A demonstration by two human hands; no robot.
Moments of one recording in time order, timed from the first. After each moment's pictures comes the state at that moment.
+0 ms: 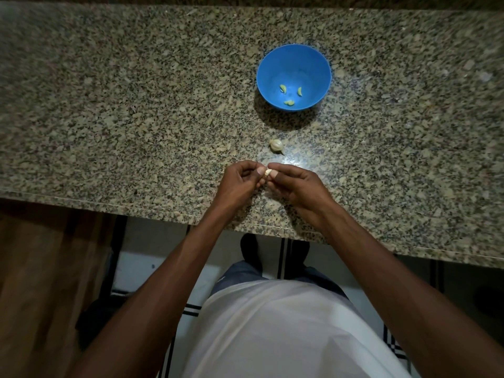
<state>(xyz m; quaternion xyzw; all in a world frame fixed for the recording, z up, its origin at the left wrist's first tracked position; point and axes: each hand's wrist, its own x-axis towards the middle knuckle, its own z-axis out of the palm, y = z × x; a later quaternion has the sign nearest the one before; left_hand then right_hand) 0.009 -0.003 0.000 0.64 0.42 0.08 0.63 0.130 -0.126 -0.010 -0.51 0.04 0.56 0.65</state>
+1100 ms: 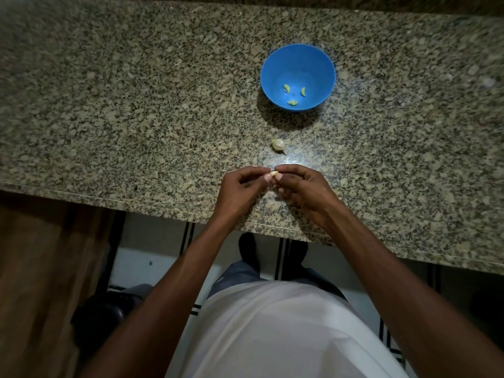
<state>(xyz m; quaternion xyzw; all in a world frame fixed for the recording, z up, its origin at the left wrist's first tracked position) -0.003 -0.019 -0.001 0.63 0.41 0.14 0.64 0.138 -0.132 -0.011 -0.58 0.00 0.55 0.60</state>
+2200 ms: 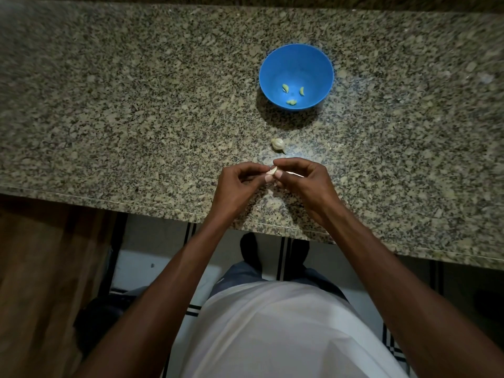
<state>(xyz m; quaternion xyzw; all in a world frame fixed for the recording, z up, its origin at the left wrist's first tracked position) -0.003 -0.010 0.008 0.68 0.39 0.12 0.61 0.137 -0.132 -0.003 -0.62 -0.11 0.47 0.62</state>
